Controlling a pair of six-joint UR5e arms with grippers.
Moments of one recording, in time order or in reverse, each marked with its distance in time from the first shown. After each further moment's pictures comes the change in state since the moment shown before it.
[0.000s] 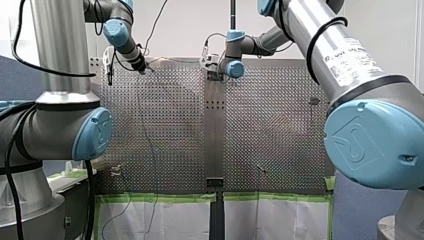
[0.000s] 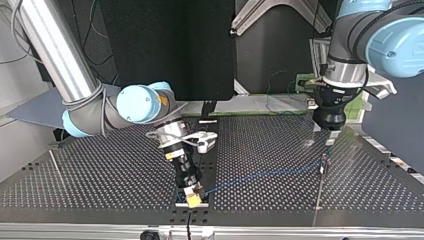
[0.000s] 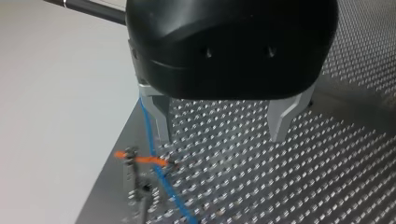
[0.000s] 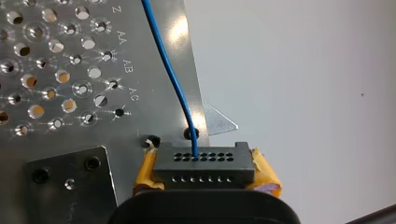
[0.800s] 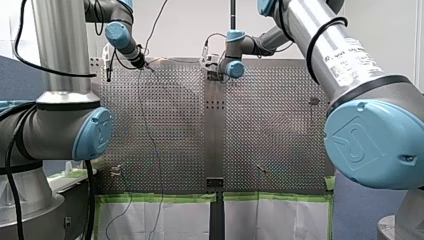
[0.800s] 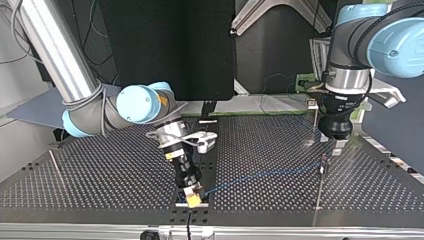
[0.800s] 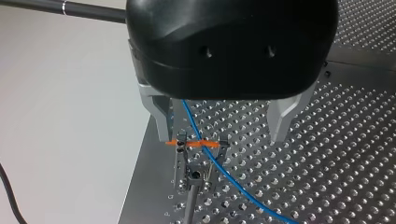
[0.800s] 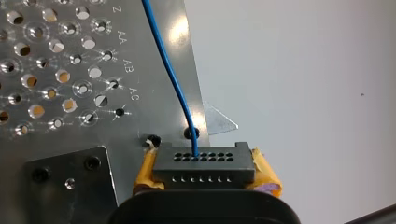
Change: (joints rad) left arm 0.002 -0.006 0.008 0.087 -0.024 0.080; right arm -0.001 0.000 0.000 -0.001 0.000 0.000
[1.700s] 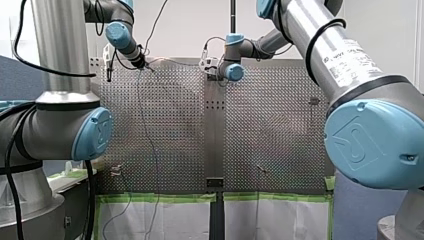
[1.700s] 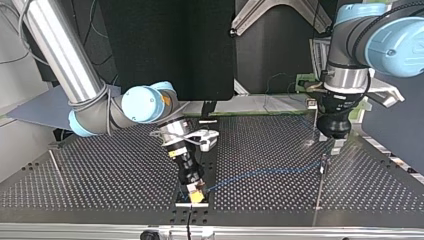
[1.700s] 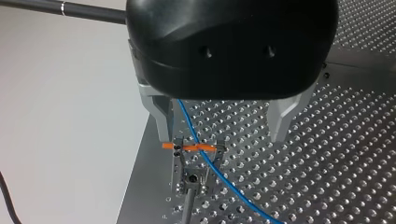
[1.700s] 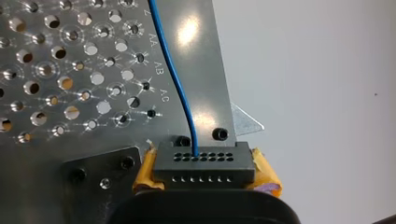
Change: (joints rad) left arm -0.008 0.000 -0.003 -0.001 -0.006 -0.002; right arm 0.004 0.017 0.005 0.001 0.000 0.006
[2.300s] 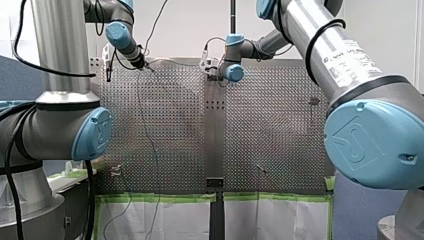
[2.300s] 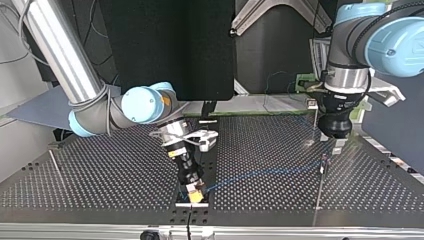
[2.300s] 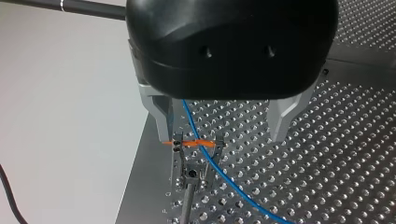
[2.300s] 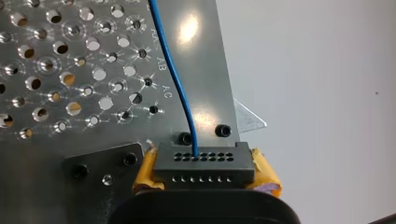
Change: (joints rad) left arm -0.001 0.000 0.000 -0.001 -0.013 0.003; right arm -0.003 0.002 0.000 -0.001 0.000 0.001
